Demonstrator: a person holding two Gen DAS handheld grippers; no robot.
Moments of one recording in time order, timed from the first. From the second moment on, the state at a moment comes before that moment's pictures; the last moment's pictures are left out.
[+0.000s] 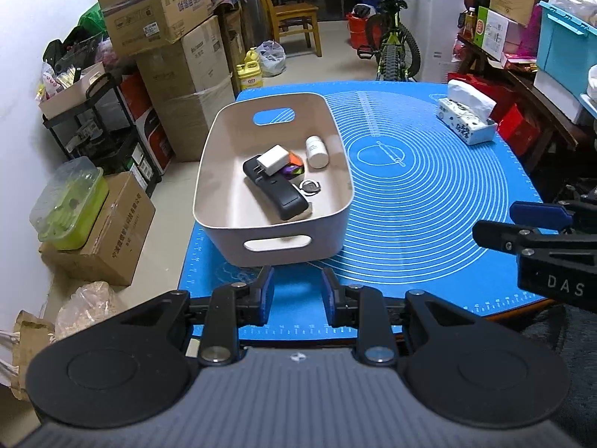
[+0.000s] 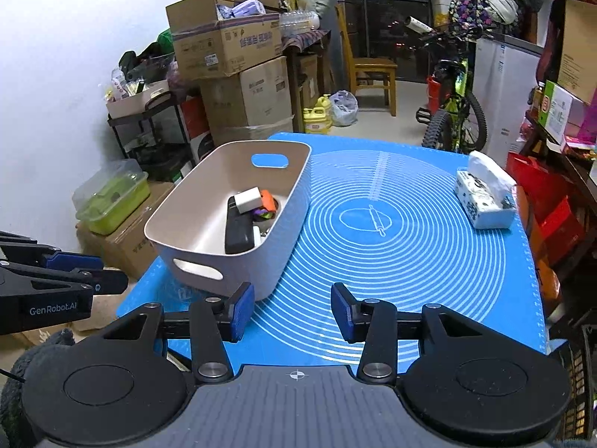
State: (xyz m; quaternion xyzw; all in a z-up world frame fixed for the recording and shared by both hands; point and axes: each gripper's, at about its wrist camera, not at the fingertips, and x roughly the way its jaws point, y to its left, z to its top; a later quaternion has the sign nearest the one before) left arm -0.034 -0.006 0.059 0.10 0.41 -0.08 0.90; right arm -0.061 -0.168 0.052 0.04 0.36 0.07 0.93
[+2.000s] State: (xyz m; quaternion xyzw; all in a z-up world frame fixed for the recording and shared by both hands) left arm -0.070 -0.044 0.068 0.11 0.40 -0.10 0.90; right arm -0.117 -0.194 0.057 0.04 0.35 0.04 0.93
